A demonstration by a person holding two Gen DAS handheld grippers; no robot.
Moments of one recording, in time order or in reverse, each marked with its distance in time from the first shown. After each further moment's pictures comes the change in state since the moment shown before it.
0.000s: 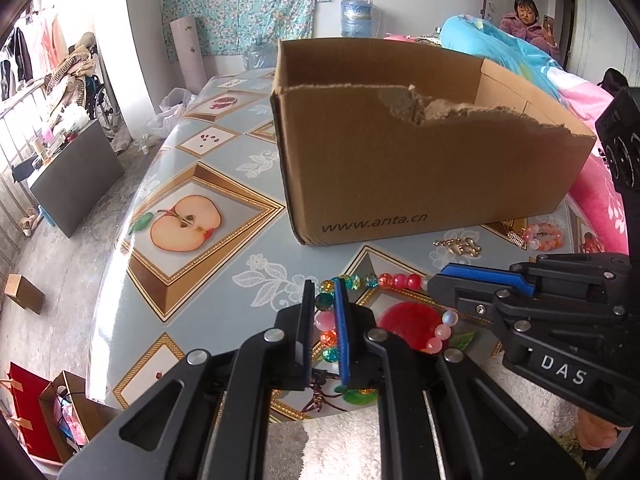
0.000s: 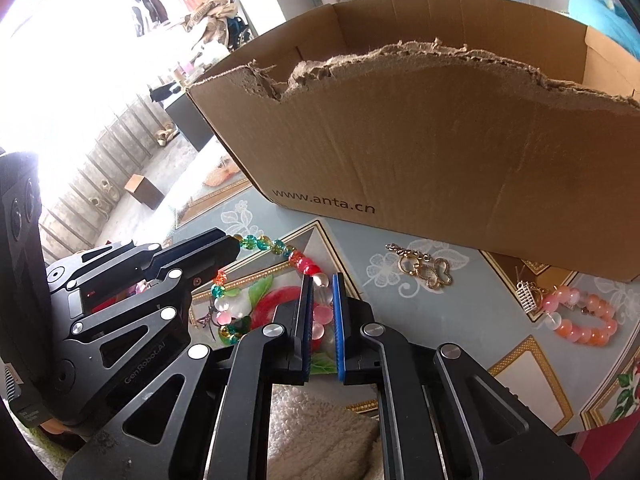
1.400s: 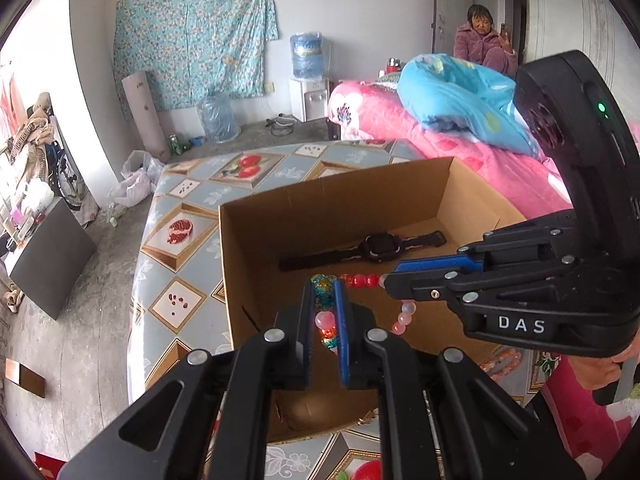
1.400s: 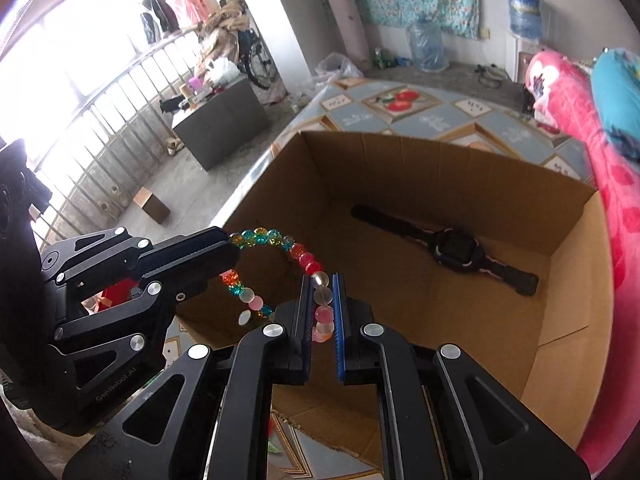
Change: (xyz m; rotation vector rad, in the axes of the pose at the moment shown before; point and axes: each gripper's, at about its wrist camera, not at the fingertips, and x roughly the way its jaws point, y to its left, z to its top) left arm 0.002 -0.021 0.163 0.148 -0.079 -0.096; right arm -0.017 -0.046 0.140 -0.040 0.083 0.049
